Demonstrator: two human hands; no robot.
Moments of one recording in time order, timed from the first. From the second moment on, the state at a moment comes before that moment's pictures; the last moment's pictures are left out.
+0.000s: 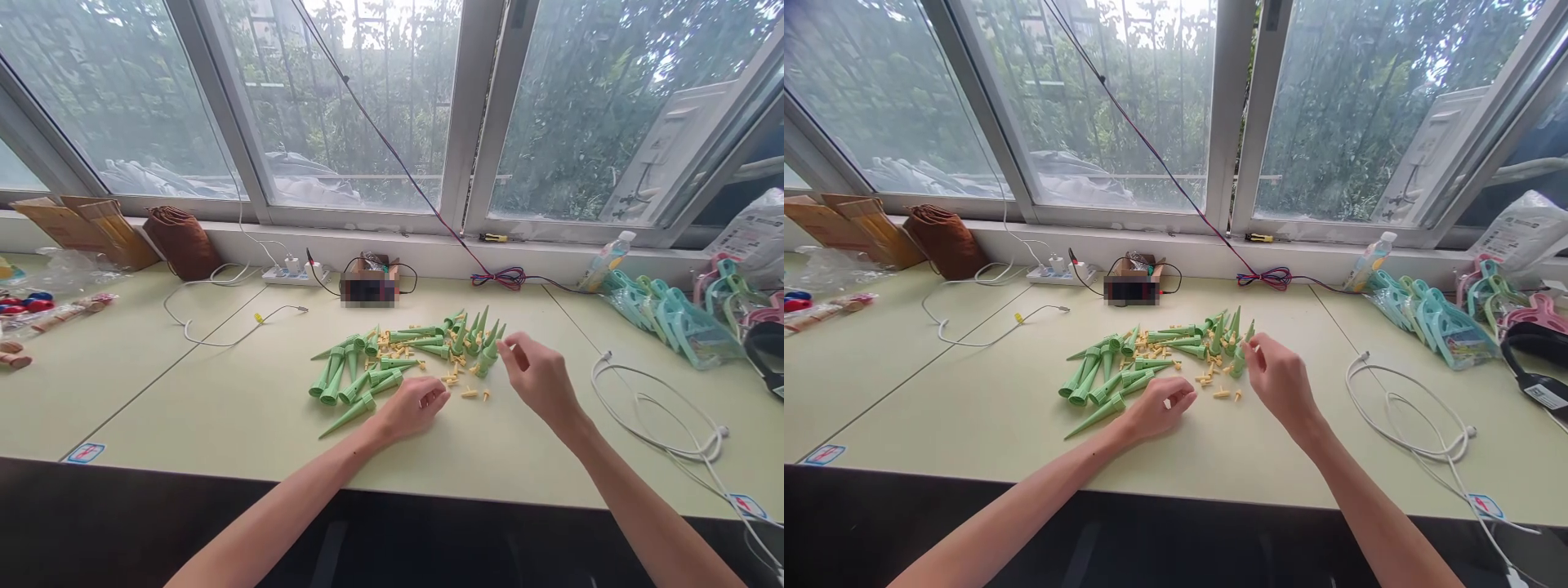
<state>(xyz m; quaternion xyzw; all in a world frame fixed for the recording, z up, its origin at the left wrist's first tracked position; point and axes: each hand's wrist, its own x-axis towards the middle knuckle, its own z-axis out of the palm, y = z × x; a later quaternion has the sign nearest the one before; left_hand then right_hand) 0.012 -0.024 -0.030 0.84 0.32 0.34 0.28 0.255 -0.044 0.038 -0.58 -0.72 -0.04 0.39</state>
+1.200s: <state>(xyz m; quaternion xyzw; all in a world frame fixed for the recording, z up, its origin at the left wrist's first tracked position) -0.041 -0.036 0.031 0.89 0.44 0.03 0.11 0.186 -0.031 -0.007 -0.56 -0.83 0.04 0.00</state>
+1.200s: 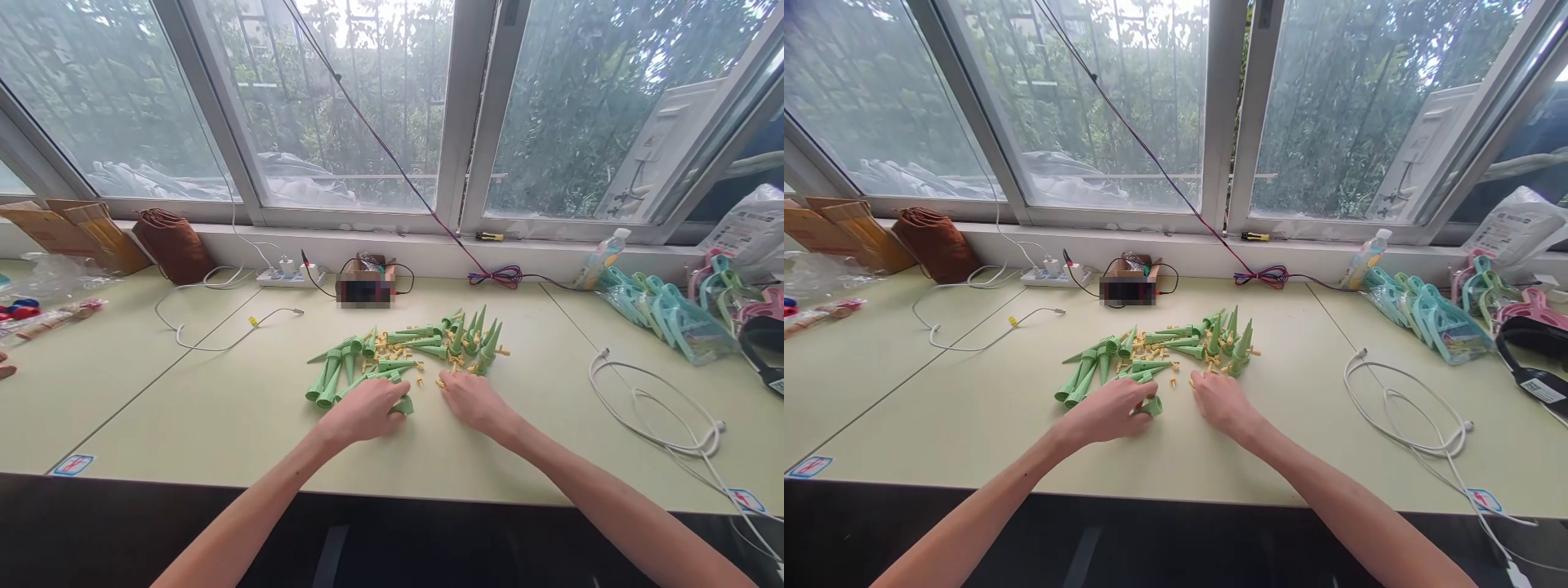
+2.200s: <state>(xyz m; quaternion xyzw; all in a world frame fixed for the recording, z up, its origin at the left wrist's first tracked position) -0.009 0.002 -0.008 0.62 0.33 0.49 0.52 0.168 -0.017 -0.043 -0.43 -0.72 0.16 0.52</state>
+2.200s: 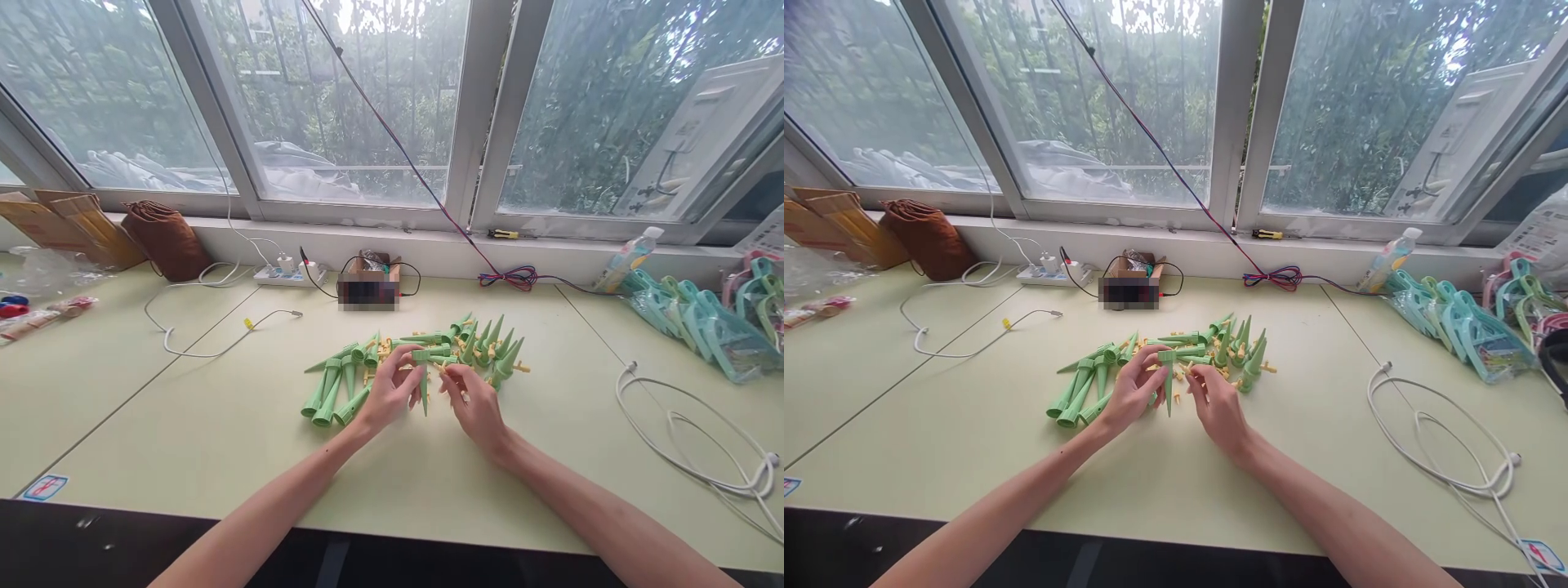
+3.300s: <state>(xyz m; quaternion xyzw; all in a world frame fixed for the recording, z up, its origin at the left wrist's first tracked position) -0.012 0.001 -0.012 0.73 0.36 0.48 0.34 0.170 -0.016 -0.037 -0.38 -0.76 0.05 0.53</state>
